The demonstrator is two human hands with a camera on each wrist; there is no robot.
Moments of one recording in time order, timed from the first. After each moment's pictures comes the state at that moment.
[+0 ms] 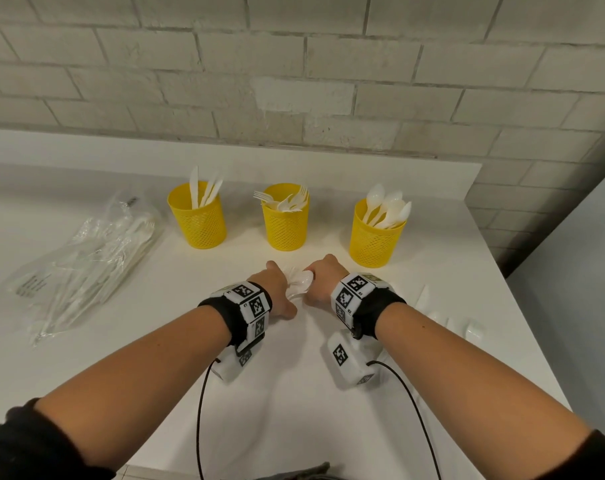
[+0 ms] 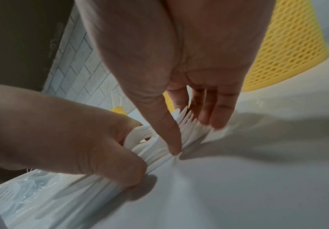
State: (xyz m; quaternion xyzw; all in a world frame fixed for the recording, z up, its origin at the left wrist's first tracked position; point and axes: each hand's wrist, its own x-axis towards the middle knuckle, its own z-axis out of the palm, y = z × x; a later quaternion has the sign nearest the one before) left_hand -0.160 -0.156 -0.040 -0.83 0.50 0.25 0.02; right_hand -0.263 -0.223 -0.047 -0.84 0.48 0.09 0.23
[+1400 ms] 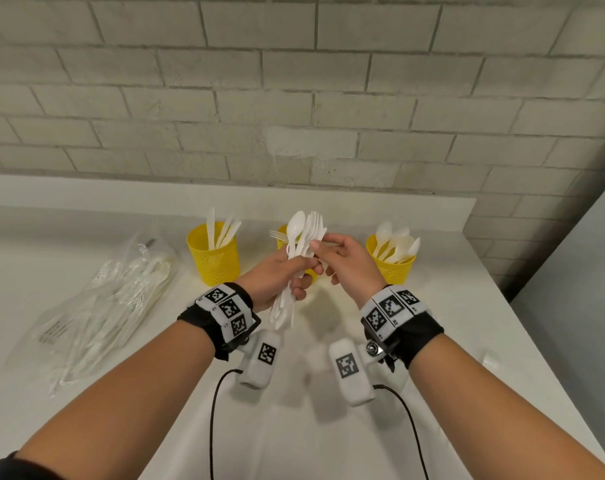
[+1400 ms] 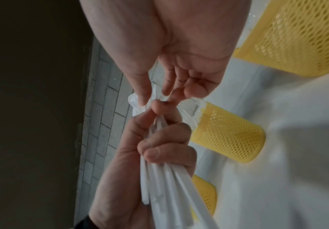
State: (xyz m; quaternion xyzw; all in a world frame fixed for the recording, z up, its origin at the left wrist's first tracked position) left_hand -0.121 -0.160 0.025 -0.46 0.43 0.60 -0.50; right_hand -0.254 -0.213 0.032 -0.63 0.39 -0.37 0.56
